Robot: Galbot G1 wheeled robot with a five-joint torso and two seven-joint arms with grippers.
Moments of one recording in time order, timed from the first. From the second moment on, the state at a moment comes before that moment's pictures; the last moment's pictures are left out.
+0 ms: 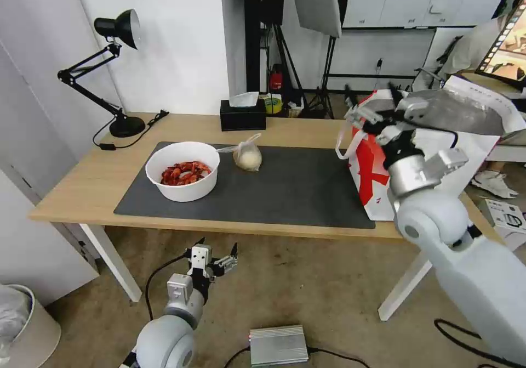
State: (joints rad) left arm 1.42 -1.14 -0.20 -2.03 -0.38 0.22 -0.27; right arm -0.93 0.78 0.24 2.14 0.85 -0.04 0.21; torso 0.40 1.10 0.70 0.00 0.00
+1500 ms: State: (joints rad) left arm 1.43 -1.11 -0.23 -2.06 -0.39 0.22 -0.27; right arm -1.62 0.79 0.29 2.19 0.59 0.13 0.31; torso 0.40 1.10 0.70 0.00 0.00
